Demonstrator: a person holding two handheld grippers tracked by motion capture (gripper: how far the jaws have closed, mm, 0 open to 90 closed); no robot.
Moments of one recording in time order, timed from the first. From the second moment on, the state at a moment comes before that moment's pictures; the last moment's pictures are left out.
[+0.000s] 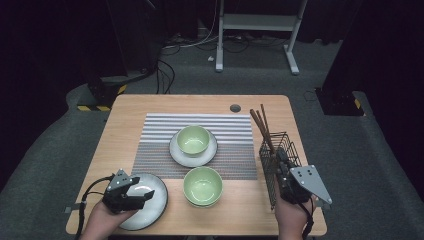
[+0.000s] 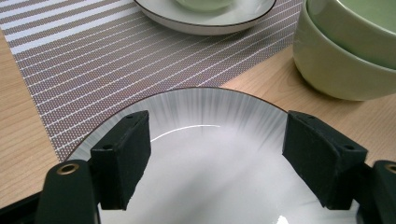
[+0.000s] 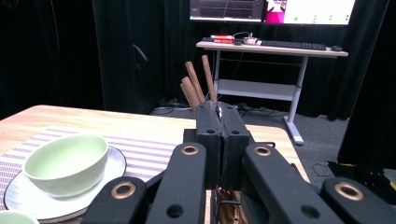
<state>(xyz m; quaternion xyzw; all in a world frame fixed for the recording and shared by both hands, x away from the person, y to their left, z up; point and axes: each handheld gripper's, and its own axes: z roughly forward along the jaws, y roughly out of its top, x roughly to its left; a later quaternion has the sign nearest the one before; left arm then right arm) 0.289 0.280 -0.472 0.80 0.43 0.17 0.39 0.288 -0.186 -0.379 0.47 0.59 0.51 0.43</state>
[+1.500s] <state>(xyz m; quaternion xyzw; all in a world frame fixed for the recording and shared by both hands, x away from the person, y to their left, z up) 0.288 0.280 -0.472 0.80 0.42 0.17 0.39 0.274 -0.182 -0.365 0.44 0.56 0.54 0.45</state>
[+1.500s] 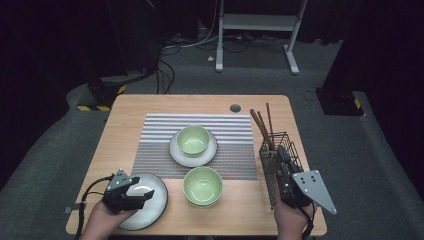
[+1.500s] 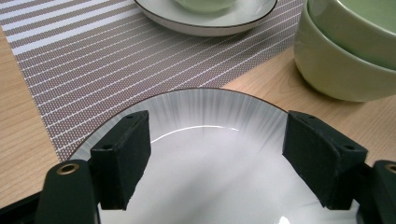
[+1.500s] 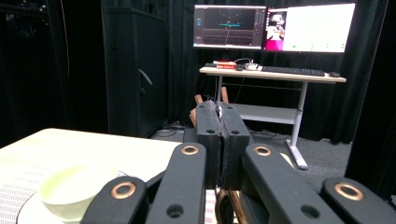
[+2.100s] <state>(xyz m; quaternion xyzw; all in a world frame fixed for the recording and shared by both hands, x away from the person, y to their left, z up) 0.288 0.282 -0.471 0.80 0.43 0.17 0.39 0.268 -0.178 -0.361 0.43 0.55 0.55 0.46</state>
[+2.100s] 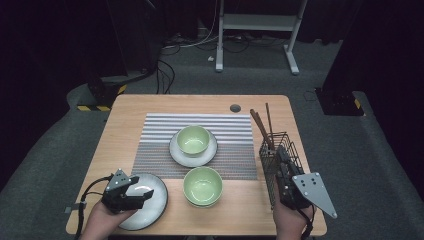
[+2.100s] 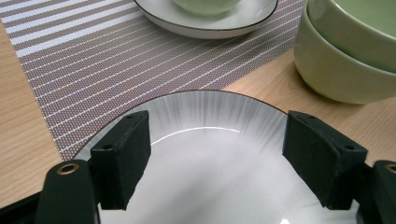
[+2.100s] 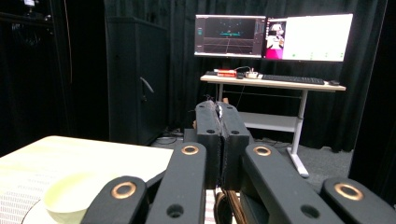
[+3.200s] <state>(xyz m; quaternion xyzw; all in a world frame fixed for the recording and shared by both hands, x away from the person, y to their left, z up) 0.288 0.283 -0.472 0.80 0.43 0.17 0.39 0.271 -0.168 -0.354 0.40 0.55 0.58 0.45</state>
